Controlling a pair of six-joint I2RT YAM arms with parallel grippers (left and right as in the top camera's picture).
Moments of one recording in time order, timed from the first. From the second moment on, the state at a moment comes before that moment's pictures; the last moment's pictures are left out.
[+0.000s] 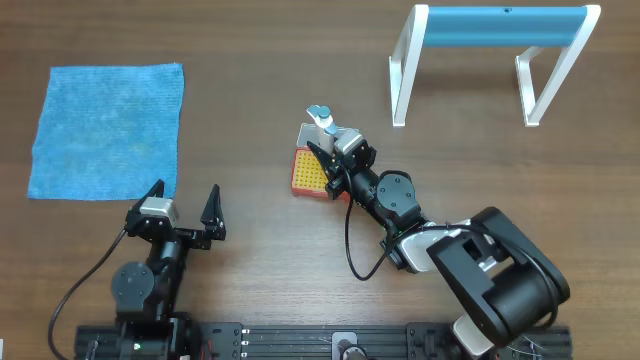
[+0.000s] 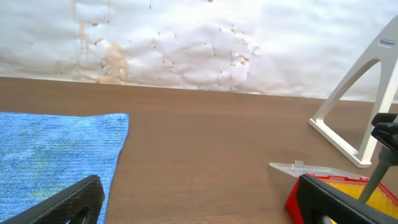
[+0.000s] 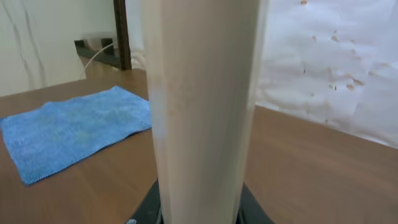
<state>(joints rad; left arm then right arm) 0.03 0.01 0.01 -0.06 0.16 -0.14 0.57 1.77 0.41 1.35 -0.18 0.01</state>
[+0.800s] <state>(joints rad) 0.03 0.01 0.01 -0.06 0.16 -0.14 0.57 1.87 0.39 1.52 -0.18 0.01</state>
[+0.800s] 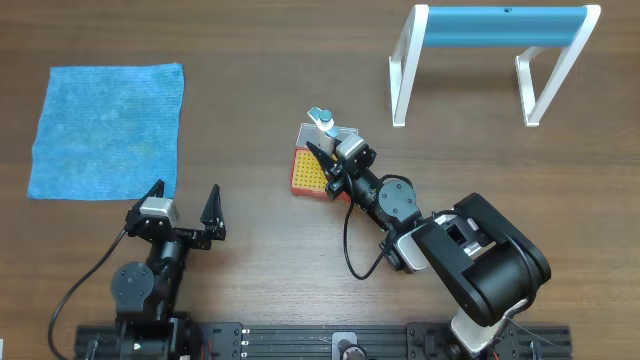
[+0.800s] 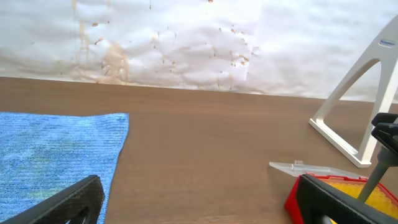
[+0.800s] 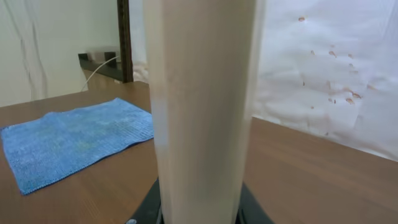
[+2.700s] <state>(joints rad) 0.03 0.01 0.01 -0.06 0.16 -0.14 0.54 1.19 0.96 -0.24 -0.42 0.01</state>
